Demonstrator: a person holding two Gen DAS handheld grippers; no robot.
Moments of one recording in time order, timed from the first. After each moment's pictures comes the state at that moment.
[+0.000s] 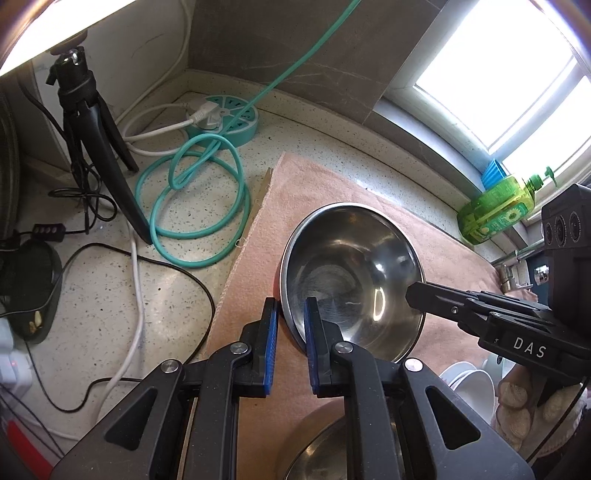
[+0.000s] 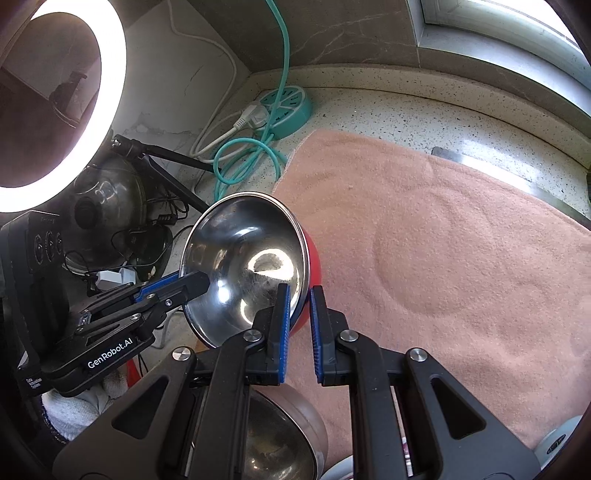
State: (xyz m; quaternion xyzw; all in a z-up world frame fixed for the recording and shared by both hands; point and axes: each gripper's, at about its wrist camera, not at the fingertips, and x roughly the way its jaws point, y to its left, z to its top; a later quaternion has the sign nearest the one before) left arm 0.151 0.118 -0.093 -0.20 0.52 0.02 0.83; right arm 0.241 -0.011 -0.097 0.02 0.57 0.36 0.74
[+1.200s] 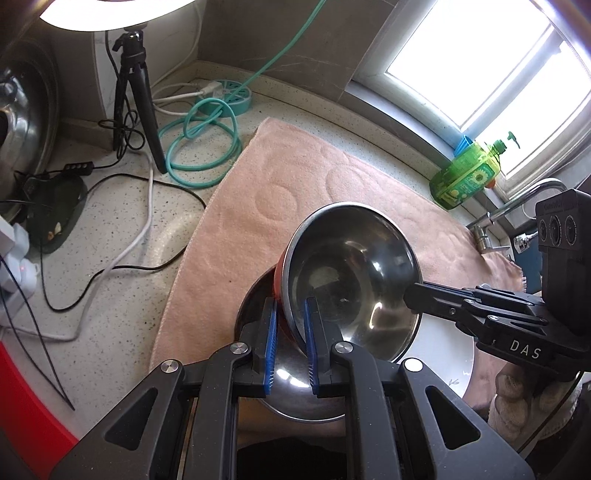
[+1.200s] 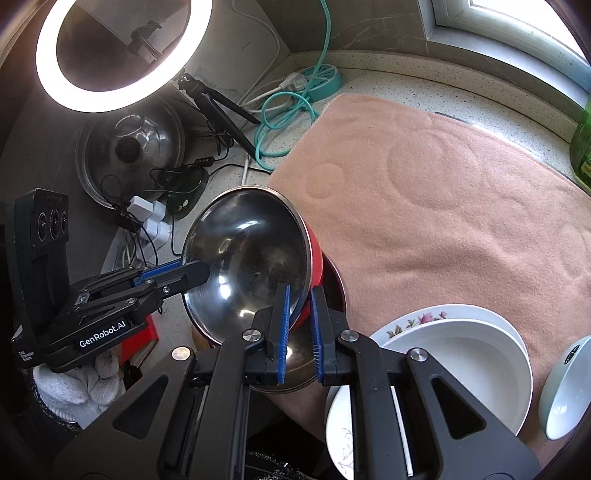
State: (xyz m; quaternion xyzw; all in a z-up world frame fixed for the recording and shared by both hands) left arm 0.046 0.070 -0.075 -0.21 0.52 0.02 0.83; right arm 0.138 -0.065 -0.084 -0.02 0.57 0.39 0.73
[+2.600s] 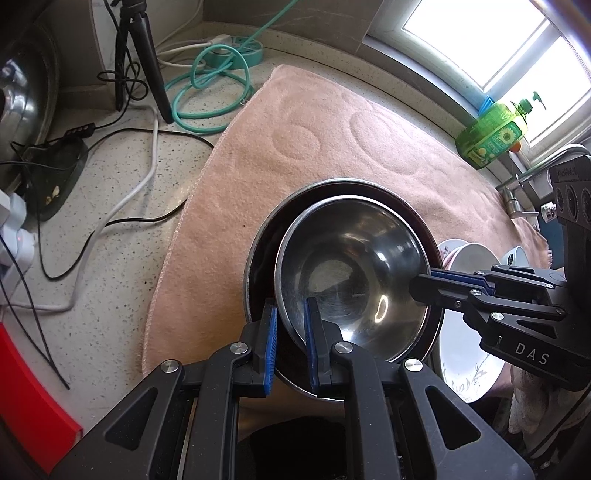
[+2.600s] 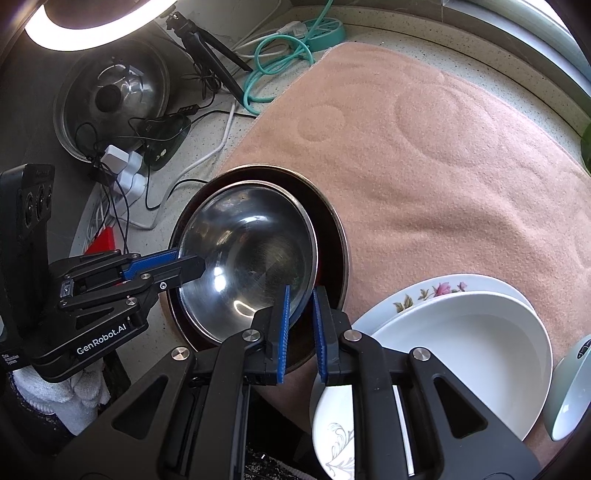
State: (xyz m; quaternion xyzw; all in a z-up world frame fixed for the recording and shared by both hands) left arm 0.038 0.059 -0.115 -0.18 0.57 0.04 0.80; right arm 0.124 -0.046 -0.122 -0.08 0.60 0.38 0.70
